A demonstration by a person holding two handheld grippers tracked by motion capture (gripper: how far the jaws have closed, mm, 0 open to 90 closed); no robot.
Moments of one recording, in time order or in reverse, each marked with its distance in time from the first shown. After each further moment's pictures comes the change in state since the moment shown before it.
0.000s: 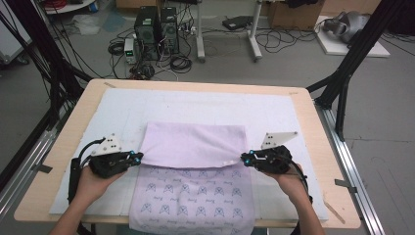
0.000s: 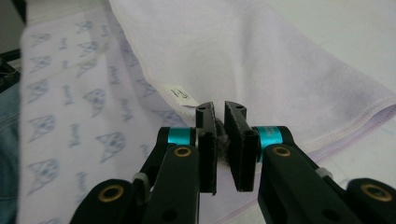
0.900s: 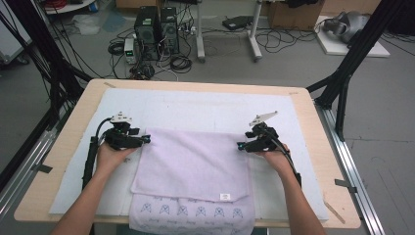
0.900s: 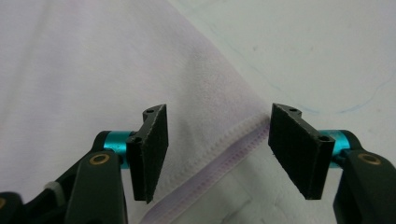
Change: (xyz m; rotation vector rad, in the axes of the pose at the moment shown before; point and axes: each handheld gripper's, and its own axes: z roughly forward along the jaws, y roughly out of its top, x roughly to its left) left arm 0.083 0.007 0.081 0.071 0.162 -0.288; right arm -0.087 -0.002 0.067 0.177 -0.145 0.146
